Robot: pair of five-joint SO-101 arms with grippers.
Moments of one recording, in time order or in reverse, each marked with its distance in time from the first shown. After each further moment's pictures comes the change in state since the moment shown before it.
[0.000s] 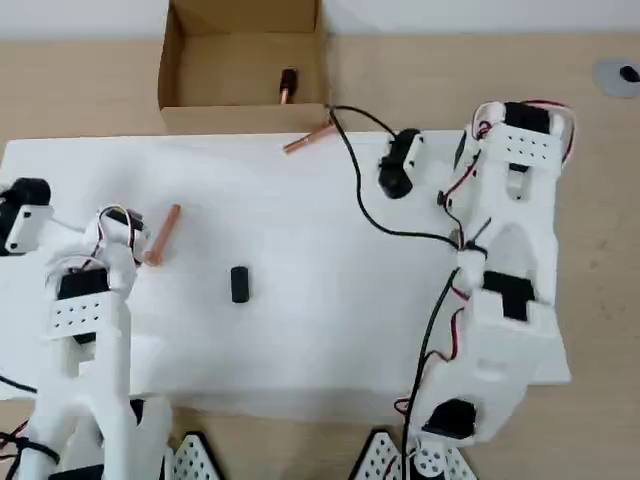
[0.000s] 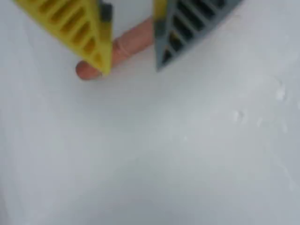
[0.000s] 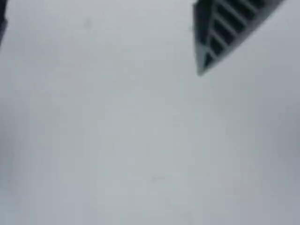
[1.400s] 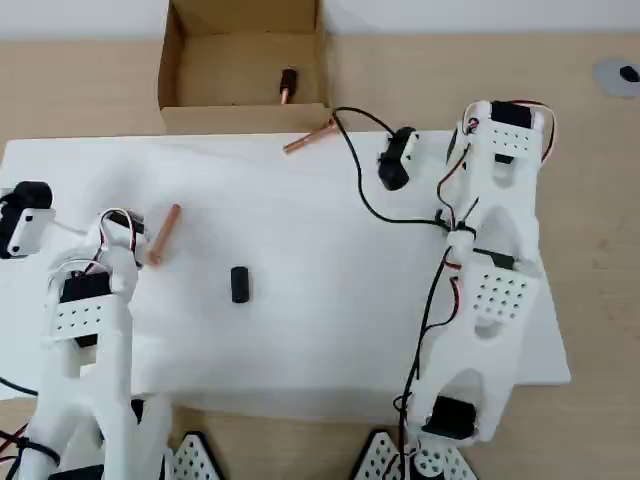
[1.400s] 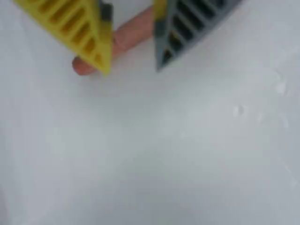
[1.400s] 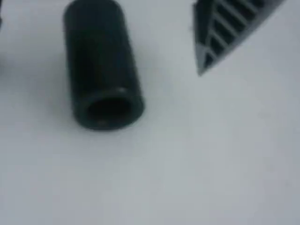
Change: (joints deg) left arm 0.0 0.0 1.2 -1.7 0.0; right arm 0.0 21.1 -19.0 0.0 0.0
